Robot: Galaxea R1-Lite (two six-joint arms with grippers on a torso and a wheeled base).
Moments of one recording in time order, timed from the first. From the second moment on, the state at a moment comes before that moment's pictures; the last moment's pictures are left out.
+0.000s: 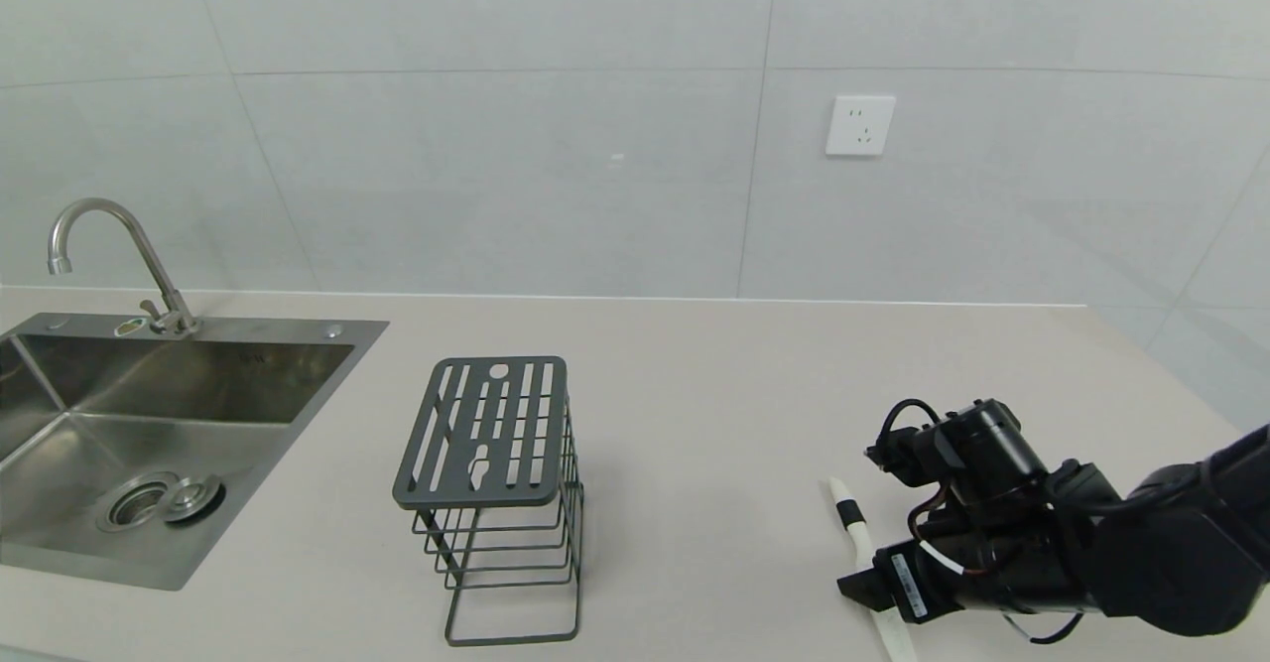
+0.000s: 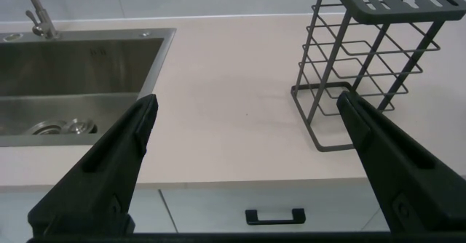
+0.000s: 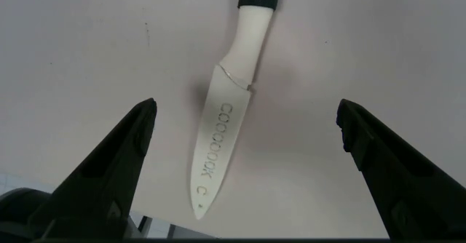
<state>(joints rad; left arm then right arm) 0.00 0.00 0.00 0.00 -0.08 0.02 0.49 1.89 -0.55 -0.25 -0.07 0.19</state>
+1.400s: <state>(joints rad) 0.00 0.00 0.00 0.00 -0.07 0.02 0.50 2.05 -0.58 -0.35 -0.13 0.20</state>
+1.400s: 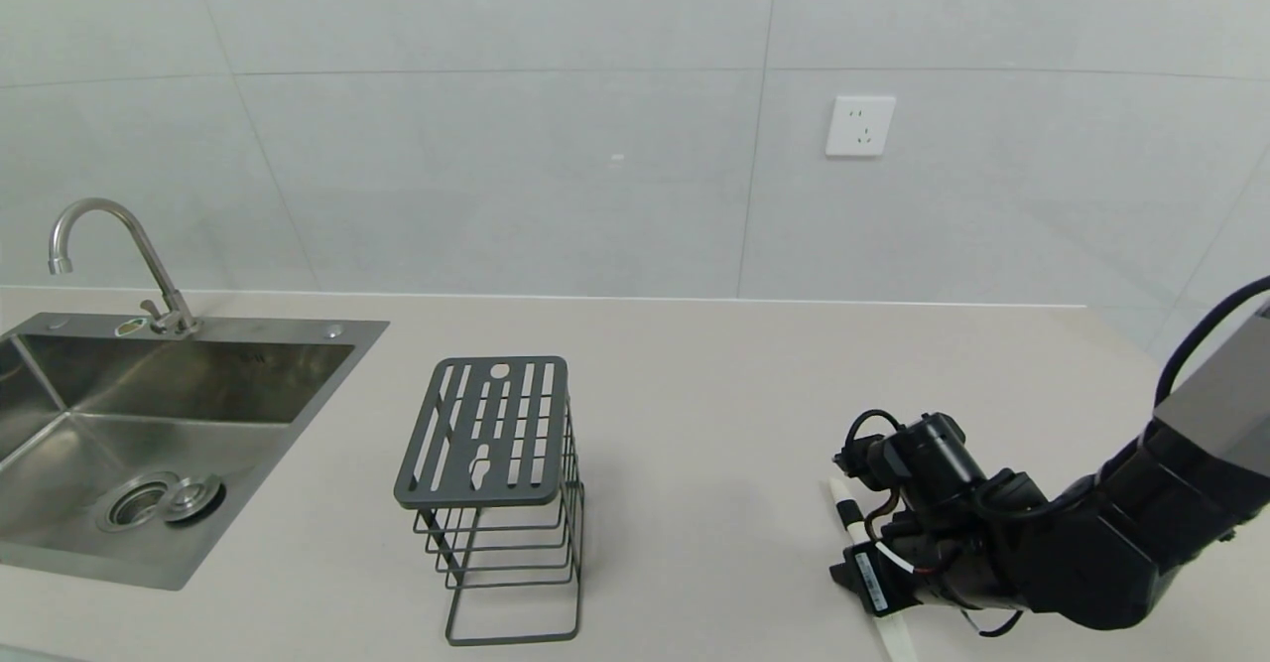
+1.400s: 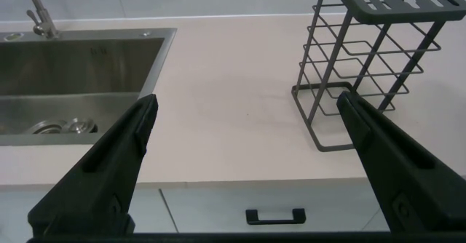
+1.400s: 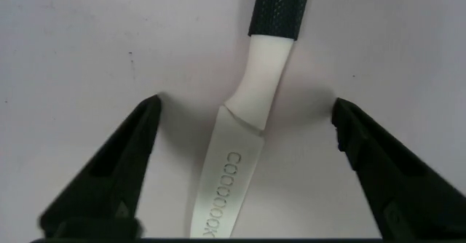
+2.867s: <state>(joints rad) 0.00 0.00 0.00 0.00 -0.08 0.00 0.49 1.90 -0.52 -0.72 0.00 0.01</state>
